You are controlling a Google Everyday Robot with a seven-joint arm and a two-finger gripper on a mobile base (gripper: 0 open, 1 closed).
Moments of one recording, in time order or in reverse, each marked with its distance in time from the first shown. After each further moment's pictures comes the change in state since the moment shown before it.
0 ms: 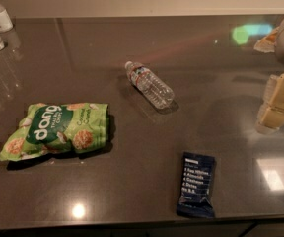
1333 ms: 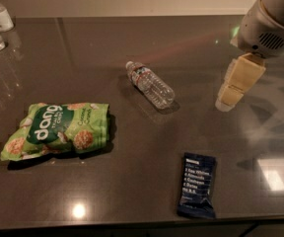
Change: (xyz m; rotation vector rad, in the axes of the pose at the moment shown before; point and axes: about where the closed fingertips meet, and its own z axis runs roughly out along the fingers) arm -0.042 -0.040 0.034 -0.026 -0.059 0.116
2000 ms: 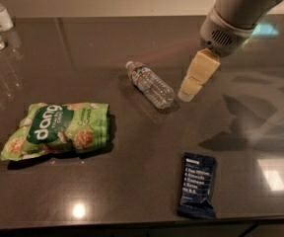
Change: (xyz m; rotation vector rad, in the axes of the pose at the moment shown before) arm -0.050 -0.014 0.043 -0.052 0.008 0.136
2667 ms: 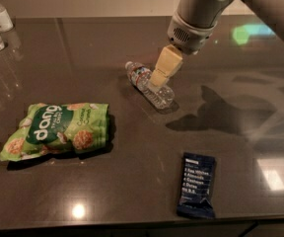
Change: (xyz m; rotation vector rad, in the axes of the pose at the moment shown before) arm -0.052 -0.013 0.041 -0.001 0.043 0.163
